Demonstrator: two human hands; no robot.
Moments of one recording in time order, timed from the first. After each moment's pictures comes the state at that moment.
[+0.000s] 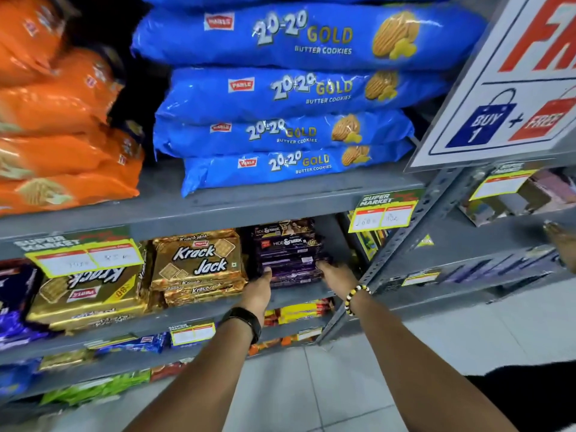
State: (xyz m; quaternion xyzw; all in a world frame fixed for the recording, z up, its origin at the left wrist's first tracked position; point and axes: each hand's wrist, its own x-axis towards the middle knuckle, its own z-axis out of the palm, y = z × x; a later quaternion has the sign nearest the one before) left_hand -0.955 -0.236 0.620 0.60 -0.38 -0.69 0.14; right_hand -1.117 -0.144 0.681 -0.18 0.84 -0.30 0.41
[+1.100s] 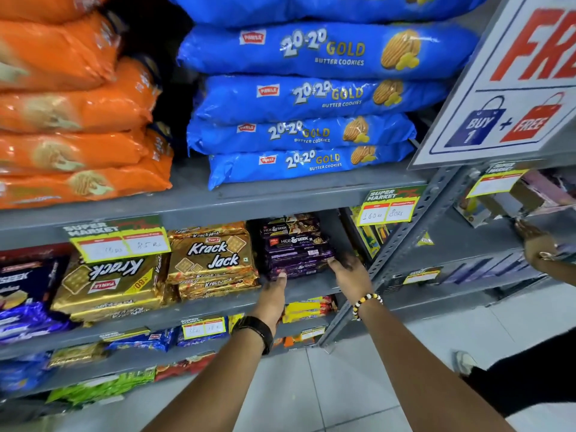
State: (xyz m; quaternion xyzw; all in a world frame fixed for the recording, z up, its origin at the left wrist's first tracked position) left_hand -0.937 -0.195 0.657 0.58 -0.44 -0.68 0.12; right_hand -1.106 -0.124 0.668 -0.17 0.83 -0.42 0.32
